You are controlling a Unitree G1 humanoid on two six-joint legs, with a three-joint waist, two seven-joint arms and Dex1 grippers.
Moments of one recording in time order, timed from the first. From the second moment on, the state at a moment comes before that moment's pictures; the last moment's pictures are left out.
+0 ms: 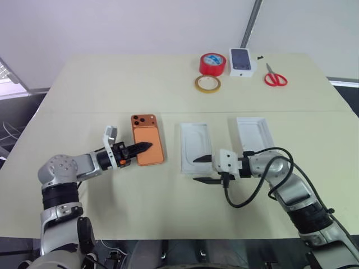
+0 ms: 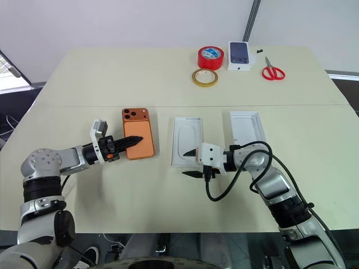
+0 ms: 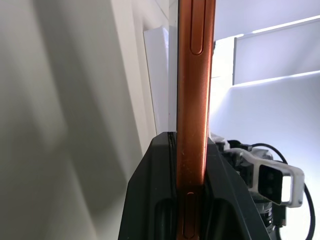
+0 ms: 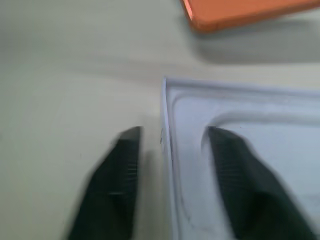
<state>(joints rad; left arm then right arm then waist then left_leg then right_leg) -0.52 0.41 0.45 0.31 -0.85 1.43 -0.72 -0.32 -0.62 0.29 -0.09 0.06 0.11 1.11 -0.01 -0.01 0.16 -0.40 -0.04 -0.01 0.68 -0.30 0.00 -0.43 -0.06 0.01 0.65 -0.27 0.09</state>
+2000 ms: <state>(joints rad) -0.72 0.40 0.17 0.39 -0.81 1.37 -0.80 -0.38 -0.65 0.20 -0.07 0.12 0.28 1.00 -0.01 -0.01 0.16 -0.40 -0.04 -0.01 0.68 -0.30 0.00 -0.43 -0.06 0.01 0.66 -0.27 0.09</state>
